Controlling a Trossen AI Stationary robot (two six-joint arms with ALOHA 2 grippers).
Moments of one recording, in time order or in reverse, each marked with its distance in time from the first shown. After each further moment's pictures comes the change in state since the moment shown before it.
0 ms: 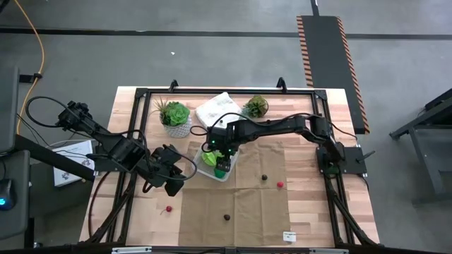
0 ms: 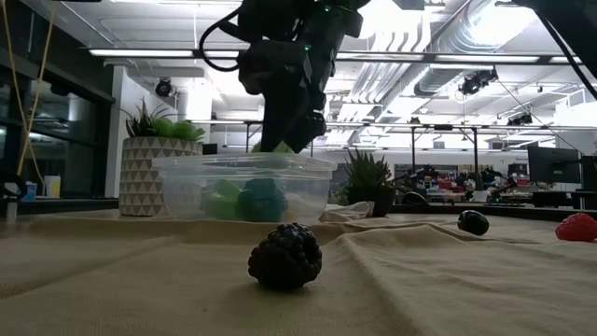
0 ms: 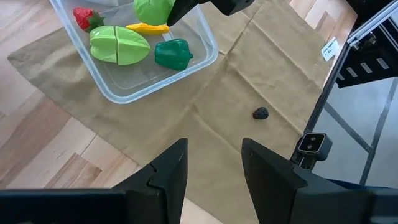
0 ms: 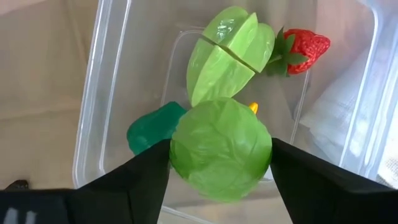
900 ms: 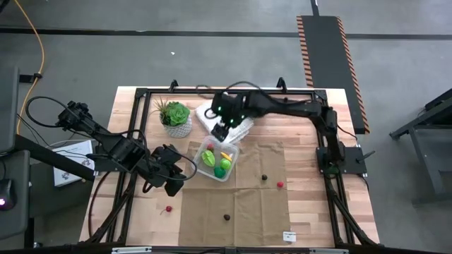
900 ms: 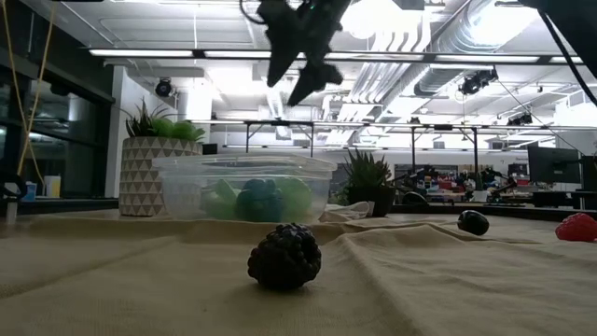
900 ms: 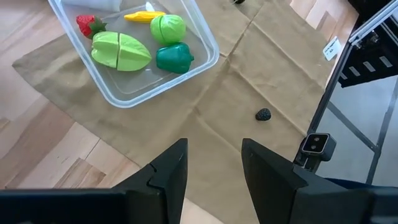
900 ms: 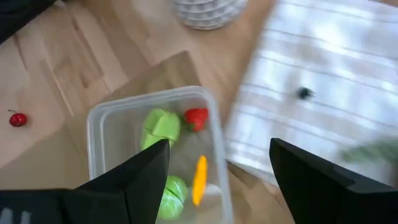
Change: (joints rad) left arm 0.000 0.000 0.000 -0.001 -0.012 0.023; right arm -0.148 -0.100 0.215 -0.166 0.113 0.202
